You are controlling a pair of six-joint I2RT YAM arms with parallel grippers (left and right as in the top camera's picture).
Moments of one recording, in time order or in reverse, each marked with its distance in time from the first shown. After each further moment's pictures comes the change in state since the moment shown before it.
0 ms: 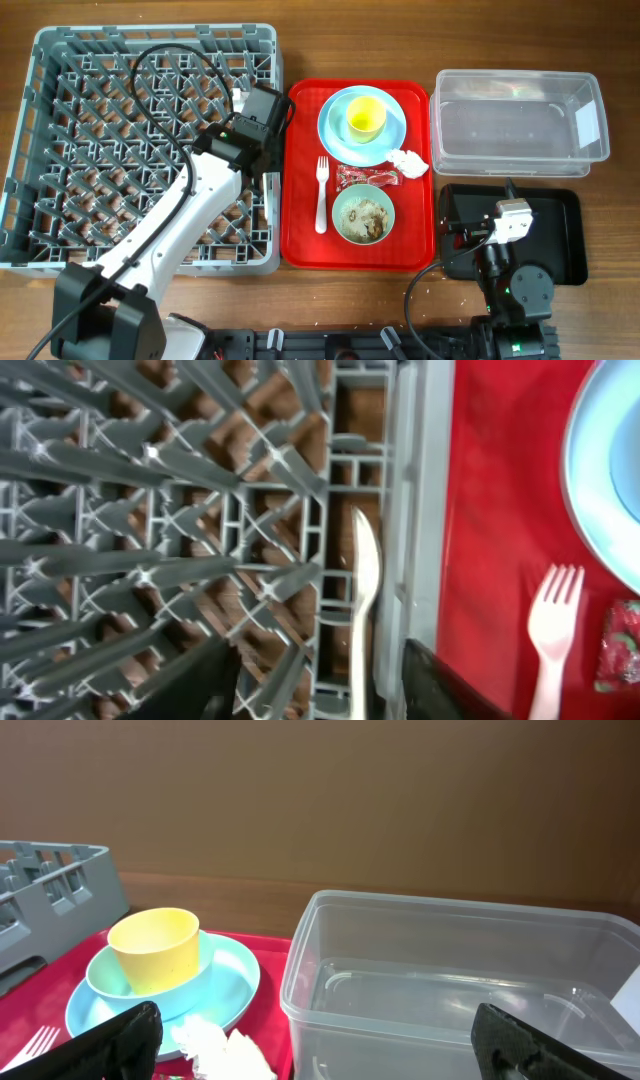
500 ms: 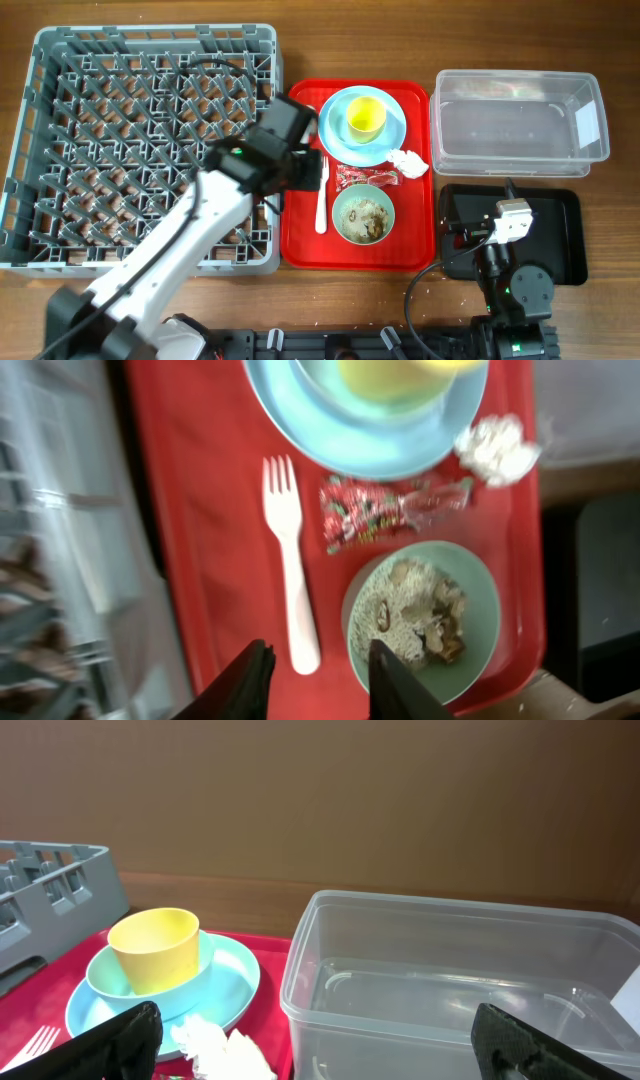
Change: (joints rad) left arm -0.137 -0.062 0.030 -0.018 0.421 -0.032; right arm 0.000 0.000 0.000 0.000 0.000 0.000
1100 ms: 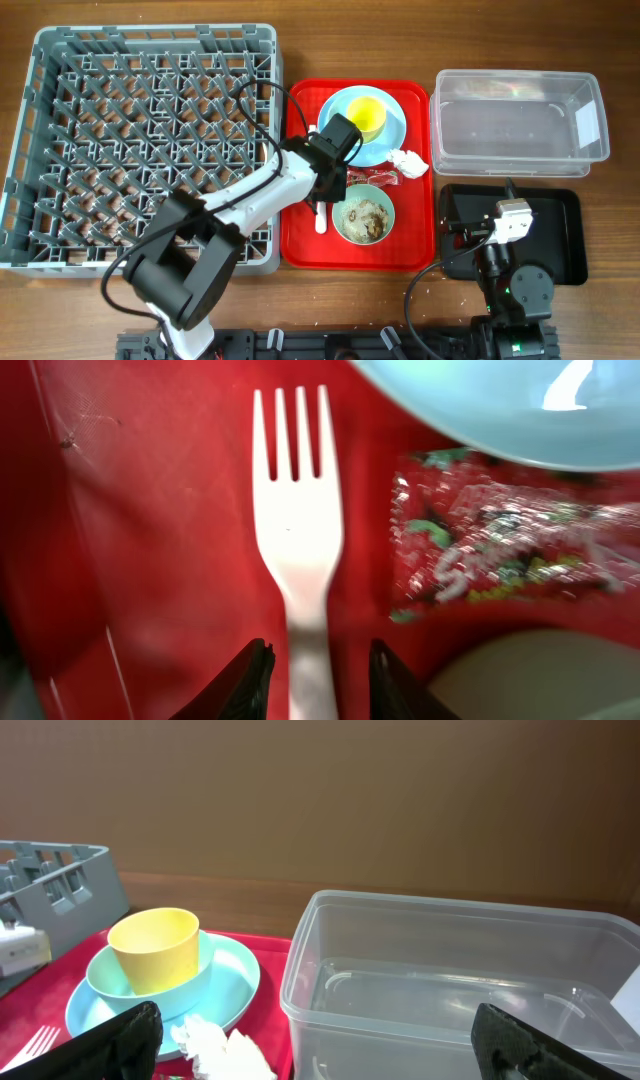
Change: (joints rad) left arm -0.103 0.387 0.000 0.137 -0.122 -0.126; right arm 0.000 0.000 0.000 0.000 0.000 0.000
